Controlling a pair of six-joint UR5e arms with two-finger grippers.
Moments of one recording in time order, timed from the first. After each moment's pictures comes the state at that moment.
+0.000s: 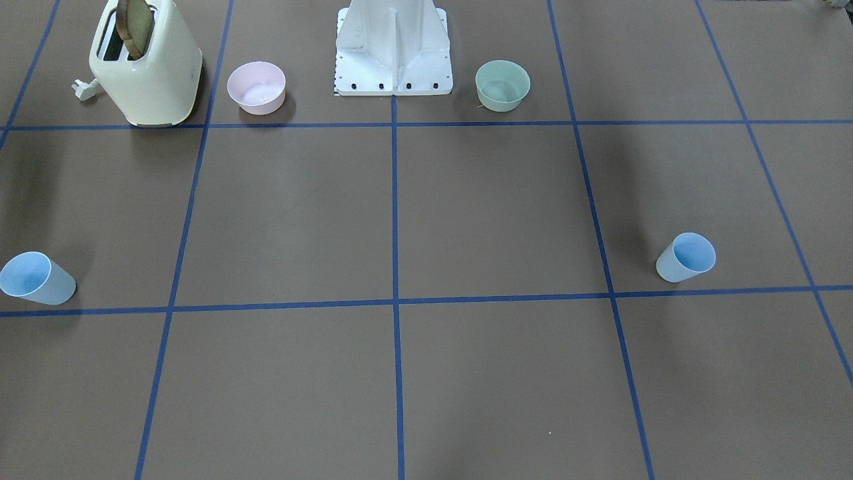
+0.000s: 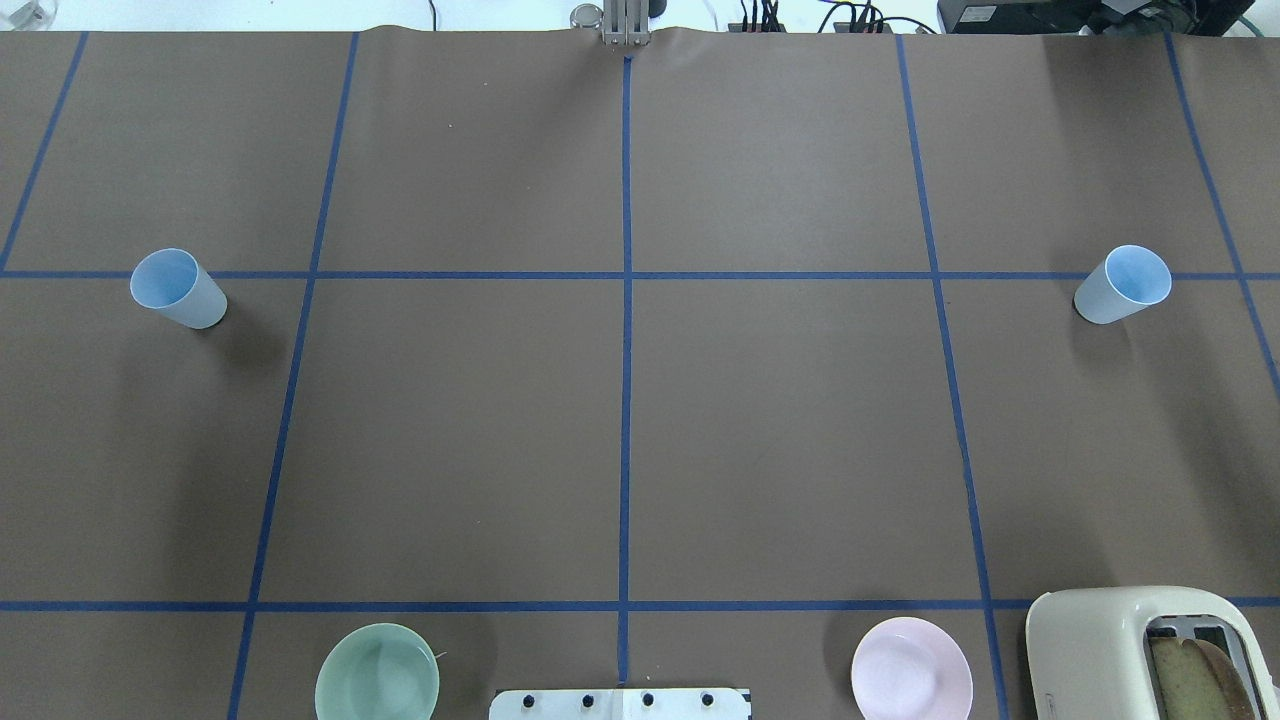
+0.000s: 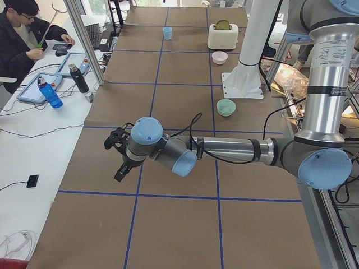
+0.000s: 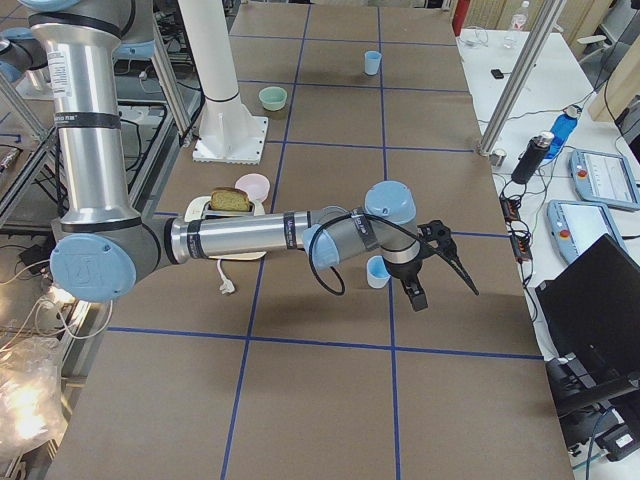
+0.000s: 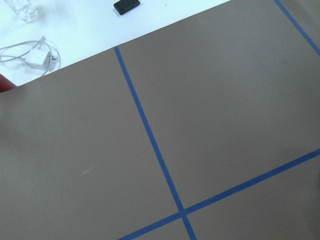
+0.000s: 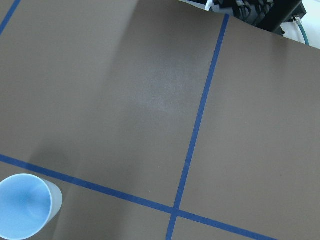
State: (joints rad) left arm -1.56 -1.63 -1.57 -2.12 -2.36 0.05; right arm 1.51 -1.50 1.63 -1.25 2.25 0.02
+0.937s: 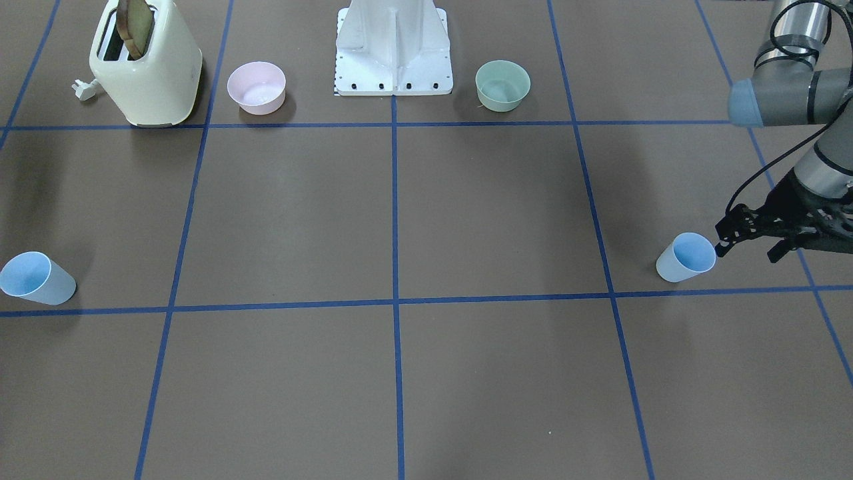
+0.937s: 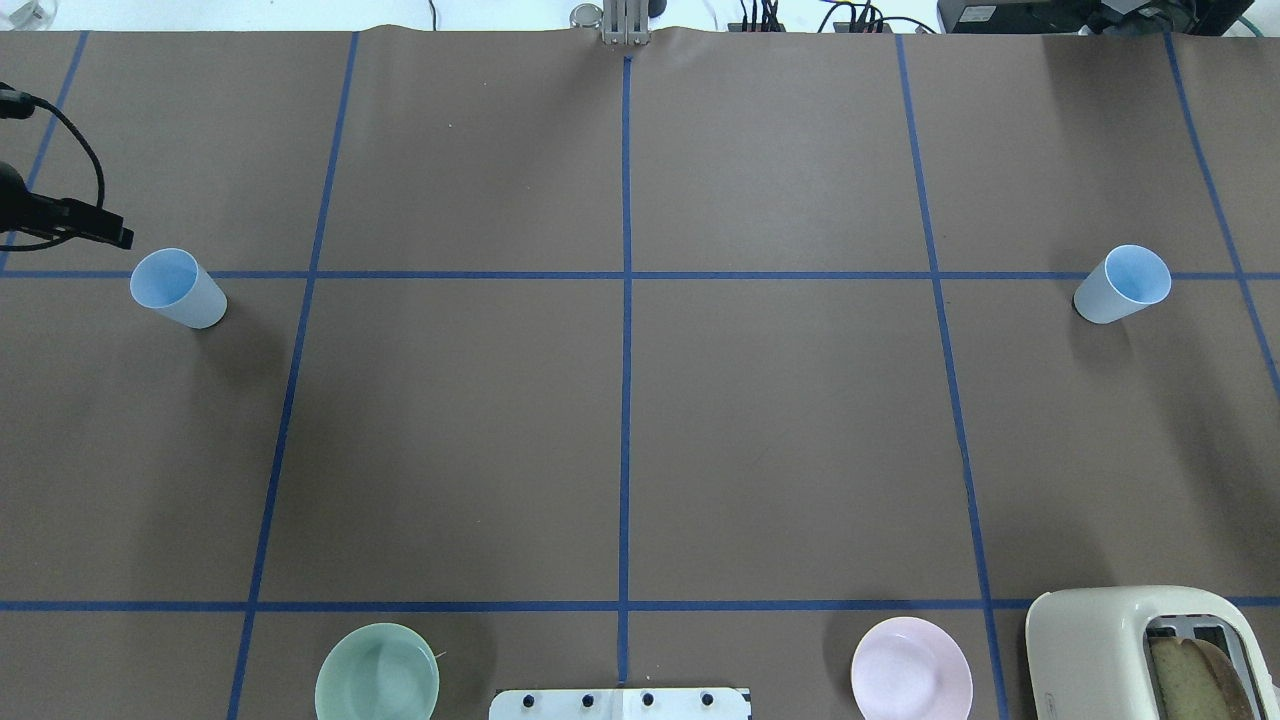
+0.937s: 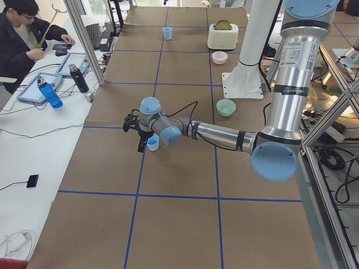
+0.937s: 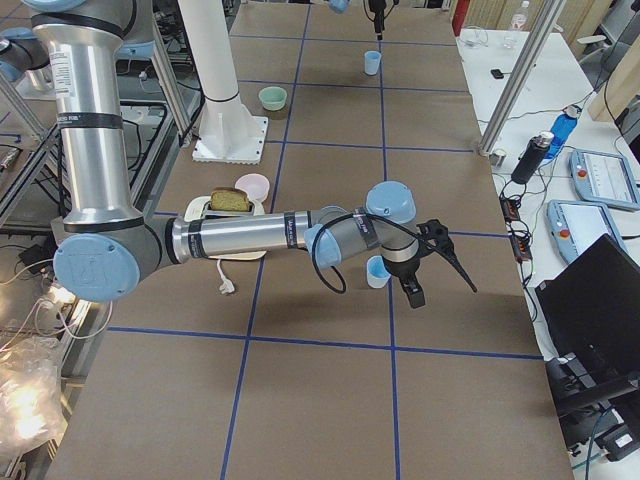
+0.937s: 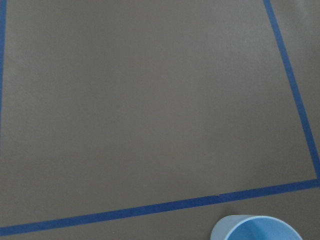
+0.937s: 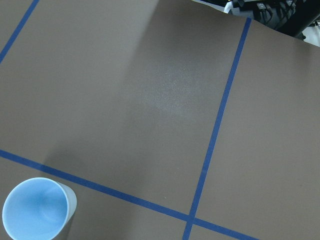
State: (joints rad) left arm -1.09 -1.70 -1.58 -2.14 -2.13 -0.64; right arm 1.49 -1.51 1.63 -1.25 2.25 0.02
